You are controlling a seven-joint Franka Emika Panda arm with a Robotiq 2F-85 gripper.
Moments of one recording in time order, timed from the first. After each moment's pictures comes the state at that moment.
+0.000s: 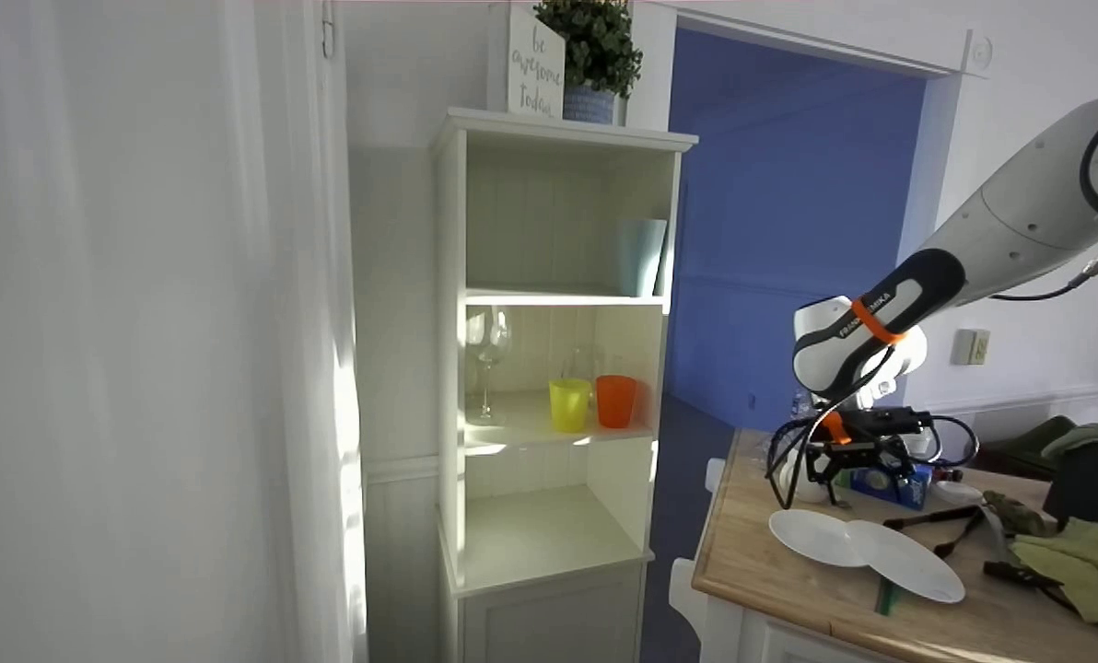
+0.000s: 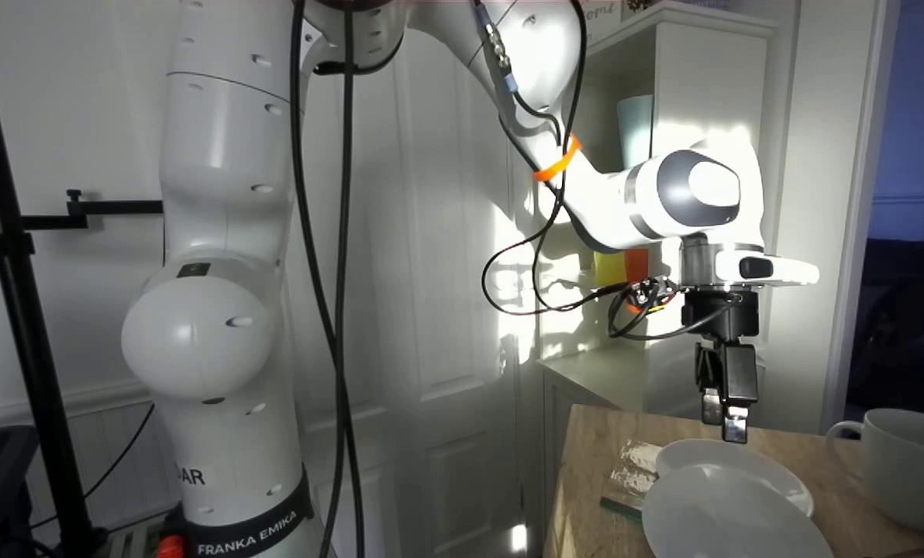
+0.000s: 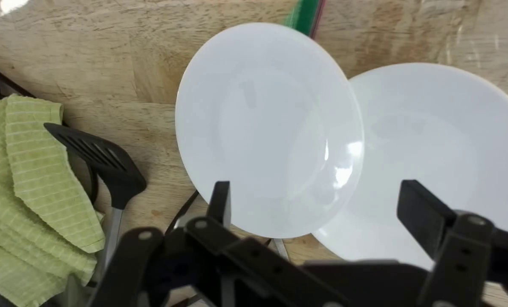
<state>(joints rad) -0.15 0.22 -0.23 -2.11 -0.30 2.16 0.73</state>
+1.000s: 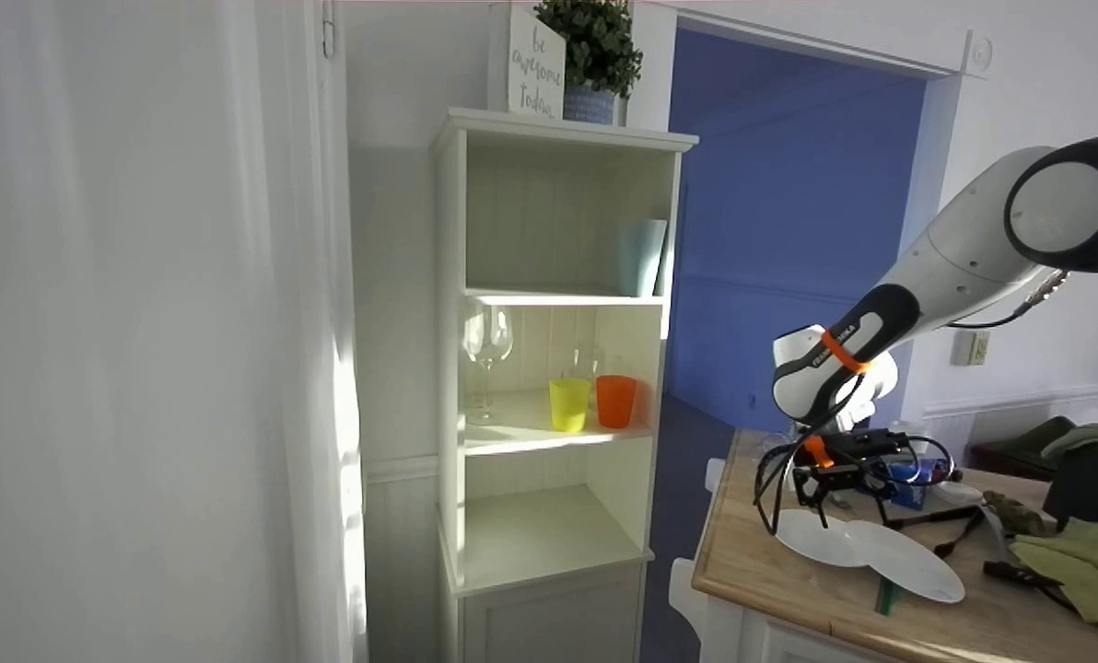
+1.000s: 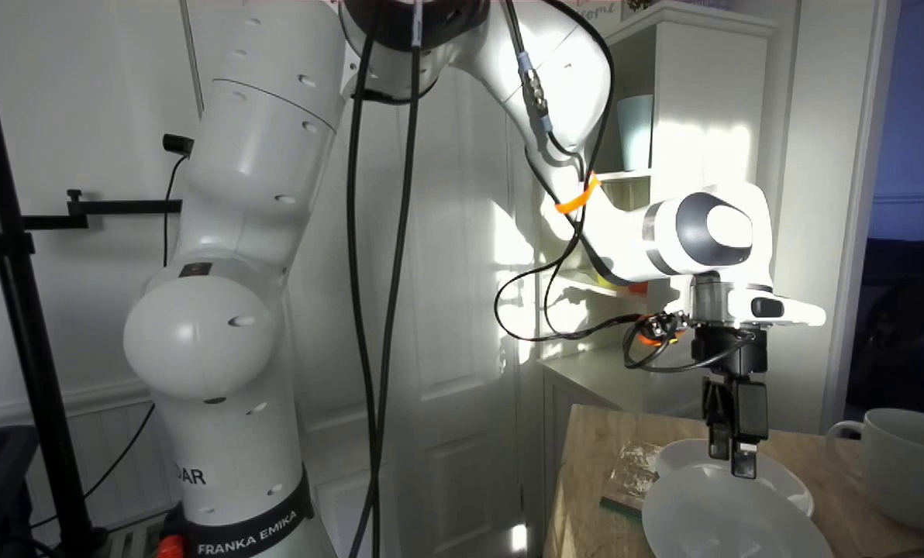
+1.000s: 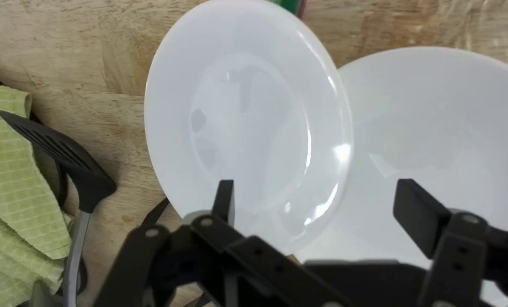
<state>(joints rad) -0.14 0.38 -0.23 -2.01 -0.29 2.16 0.73</state>
